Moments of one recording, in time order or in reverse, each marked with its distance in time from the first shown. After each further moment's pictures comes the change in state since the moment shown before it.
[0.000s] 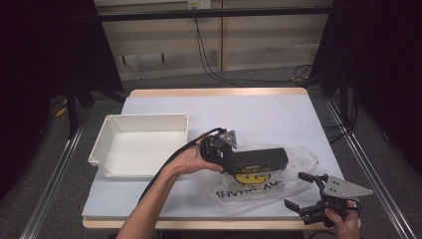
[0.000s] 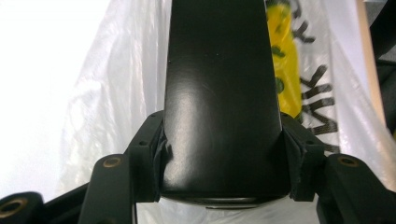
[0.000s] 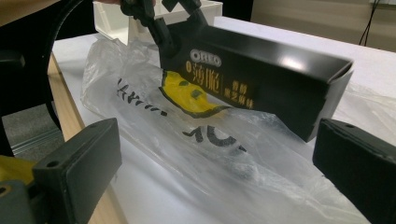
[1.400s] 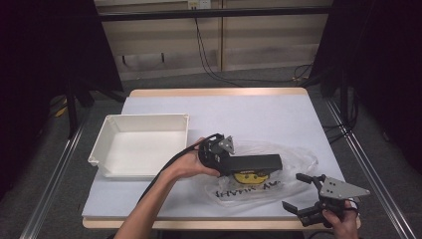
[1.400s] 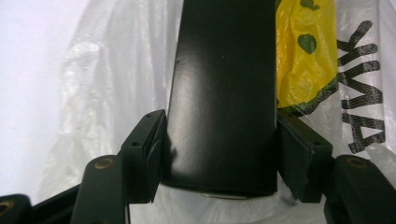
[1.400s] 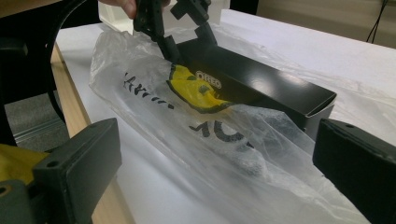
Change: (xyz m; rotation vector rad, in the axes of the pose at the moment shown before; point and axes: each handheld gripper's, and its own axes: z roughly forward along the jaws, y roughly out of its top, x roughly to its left) left arm 0.002 -0.021 0.022 0.078 0.045 0.006; right arm 0.005 0.002 0.004 0.029 0.009 -0.031
